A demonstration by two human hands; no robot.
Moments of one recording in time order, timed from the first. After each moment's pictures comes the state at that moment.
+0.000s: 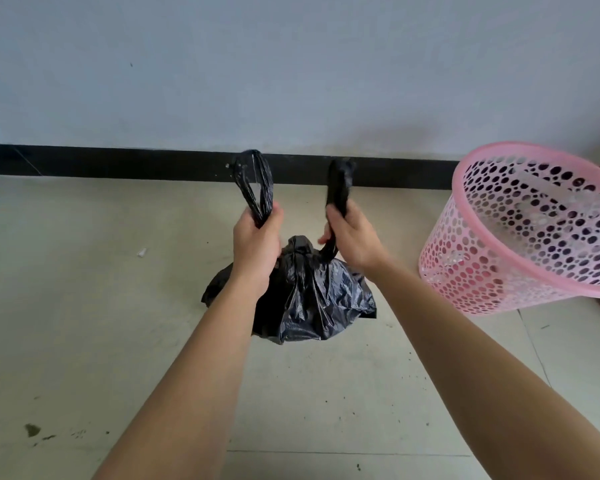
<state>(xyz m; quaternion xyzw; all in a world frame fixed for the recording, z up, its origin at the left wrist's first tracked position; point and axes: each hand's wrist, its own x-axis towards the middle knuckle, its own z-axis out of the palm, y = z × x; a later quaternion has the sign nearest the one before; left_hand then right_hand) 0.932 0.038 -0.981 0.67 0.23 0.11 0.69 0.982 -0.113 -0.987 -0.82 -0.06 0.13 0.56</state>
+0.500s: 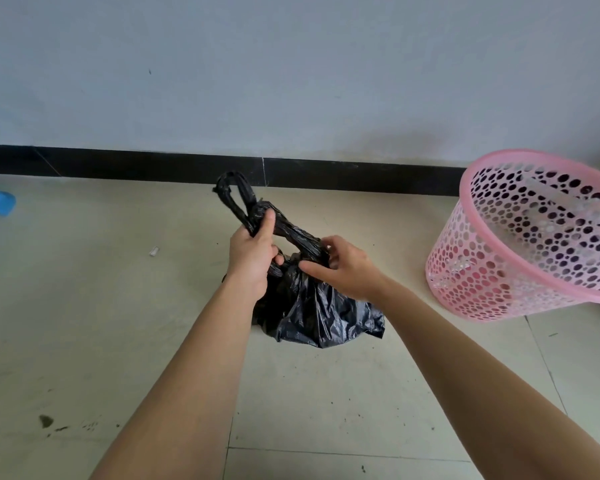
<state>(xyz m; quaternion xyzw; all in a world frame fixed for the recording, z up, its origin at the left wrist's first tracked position) 0.926 0.058 -0.988 0.59 0.32 0.05 0.74 0.959 -0.116 -1.013 -0.89 -0.17 0.20 0.37</state>
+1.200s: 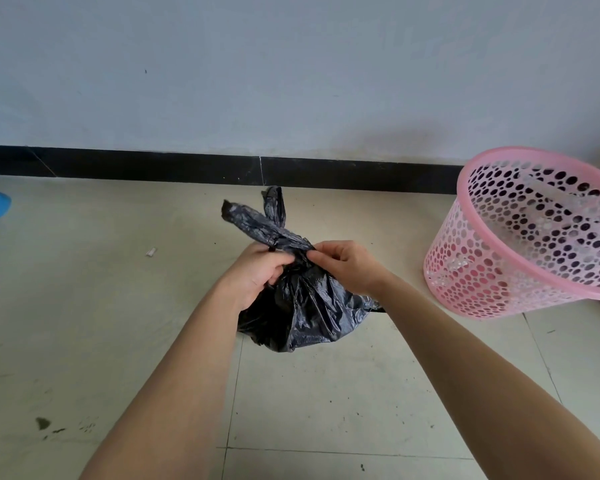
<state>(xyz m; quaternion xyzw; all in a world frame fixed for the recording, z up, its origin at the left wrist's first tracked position) 0.915 0.068 -1.008 0.70 0.19 -0.12 0.68 0.961 -0.120 -1.015 -0.83 -0.16 0.24 0.49</state>
